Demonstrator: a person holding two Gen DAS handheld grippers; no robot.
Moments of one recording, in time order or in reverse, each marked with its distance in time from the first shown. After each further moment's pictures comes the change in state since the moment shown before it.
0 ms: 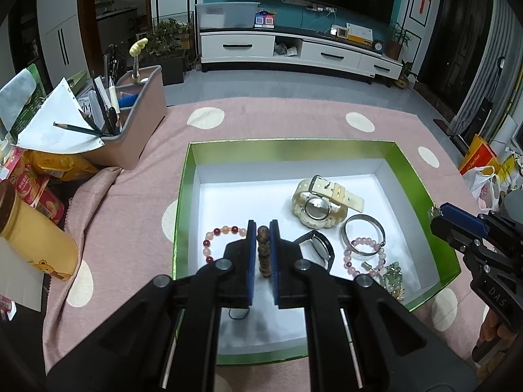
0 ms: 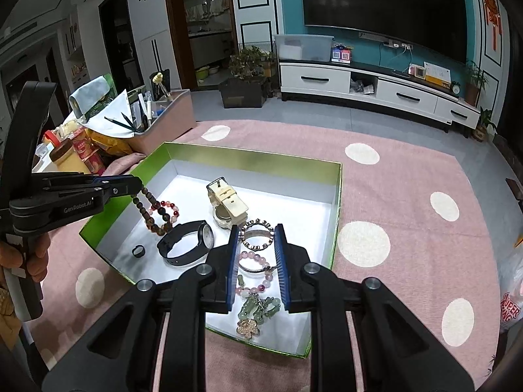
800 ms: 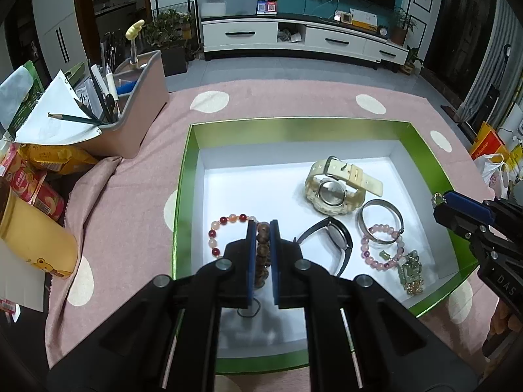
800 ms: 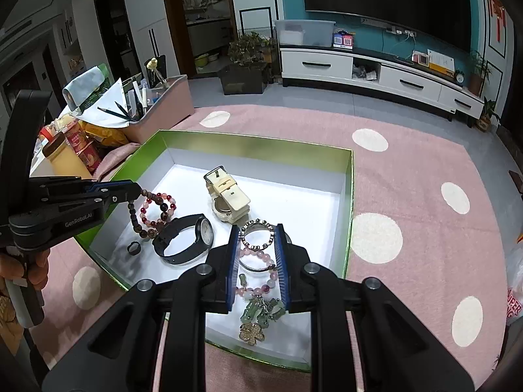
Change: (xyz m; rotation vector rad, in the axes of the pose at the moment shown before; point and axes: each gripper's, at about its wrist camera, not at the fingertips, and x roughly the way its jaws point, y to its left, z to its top) left arm 0.018 -0.001 -0.005 0.023 0.059 0.039; right arm 0.023 -0.001 0.004 0.021 0.067 0.010
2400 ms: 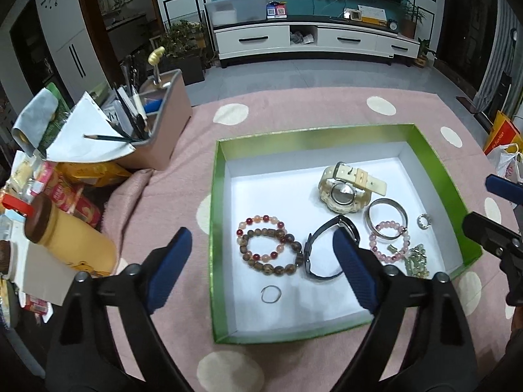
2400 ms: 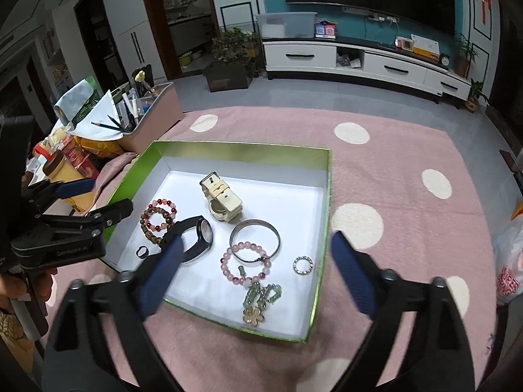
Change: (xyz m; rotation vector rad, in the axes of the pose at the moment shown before) left arm -0.040 -0.005 0.008 0.045 -0.014 0.114; right arm -0.038 -0.003 0.017 0.083 0.055 -0.053
